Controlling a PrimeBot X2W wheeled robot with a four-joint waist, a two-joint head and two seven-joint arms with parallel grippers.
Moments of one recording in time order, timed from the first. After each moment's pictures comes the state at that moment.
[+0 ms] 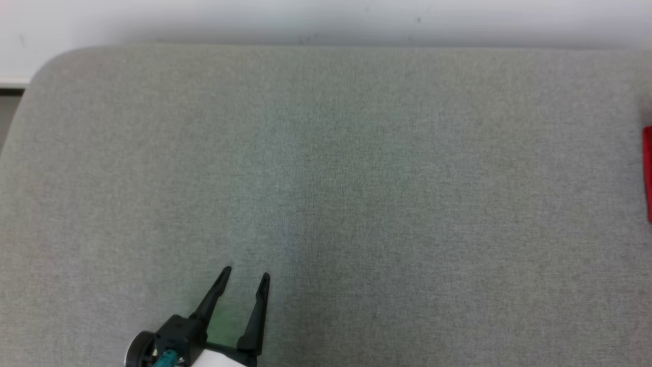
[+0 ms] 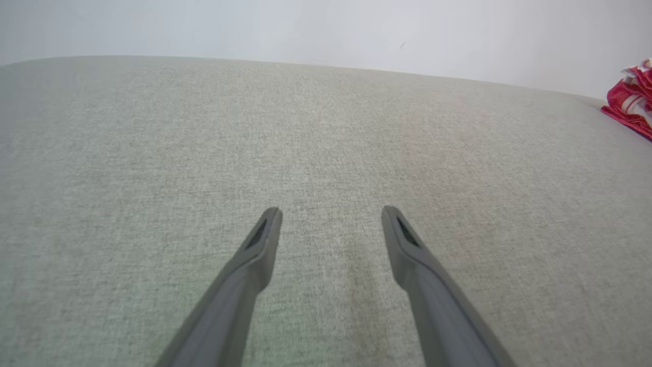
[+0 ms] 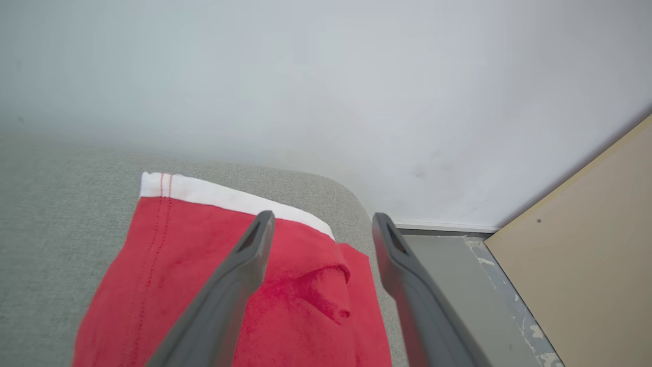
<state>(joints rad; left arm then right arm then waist) -0.09 0.05 -0.17 0.20 -0.09 -0.09 -0.26 -0.82 -0.67 0.08 0.96 0.36 0.13 -0.07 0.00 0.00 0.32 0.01</state>
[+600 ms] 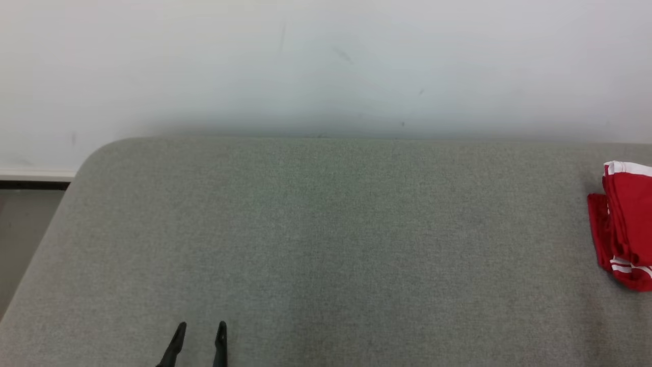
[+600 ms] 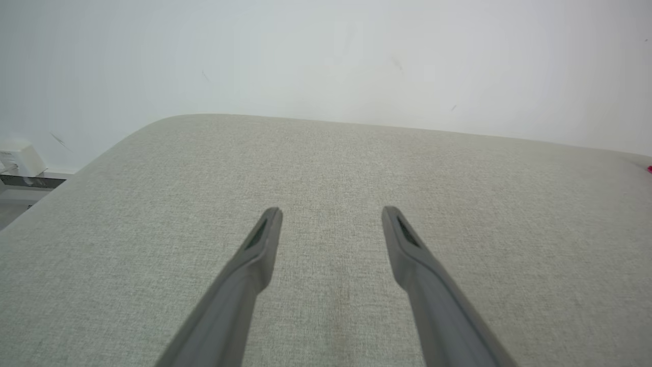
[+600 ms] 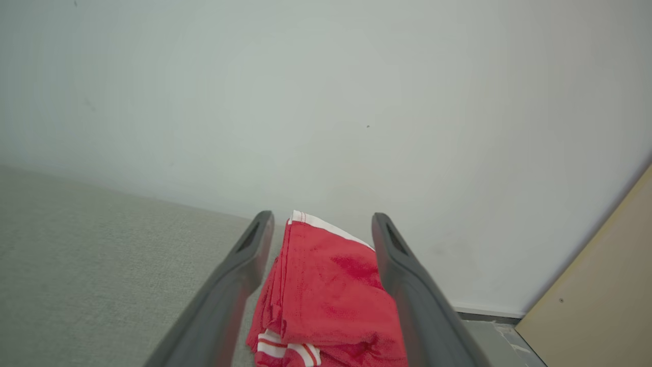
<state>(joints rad) 0.08 0.05 -0.09 0.17 -0.11 0.01 -0.26 -0.22 -0.30 -0.27 0.38 0.02 0.13 -0.26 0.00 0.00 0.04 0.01</state>
